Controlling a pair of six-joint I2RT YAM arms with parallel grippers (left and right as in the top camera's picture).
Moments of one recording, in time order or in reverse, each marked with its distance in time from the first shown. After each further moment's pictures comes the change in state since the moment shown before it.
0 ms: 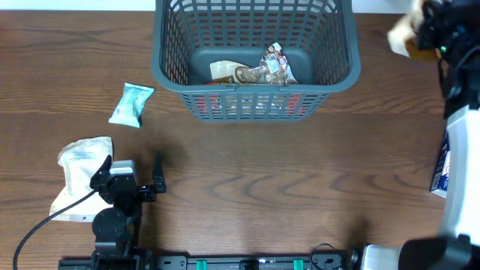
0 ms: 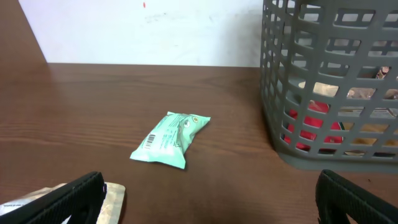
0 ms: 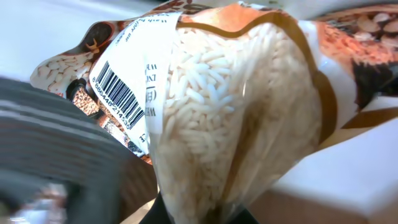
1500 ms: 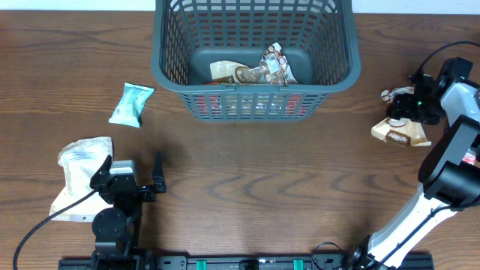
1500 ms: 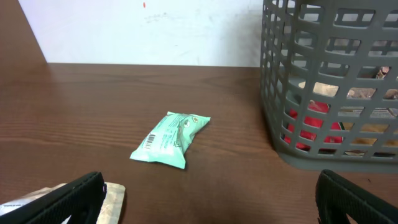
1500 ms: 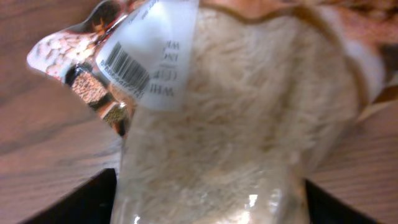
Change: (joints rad) left arm 0.000 0.000 0.000 0.000 0.000 0.000; right arm -0.263 0.660 0.011 -0.483 0.227 -0.033
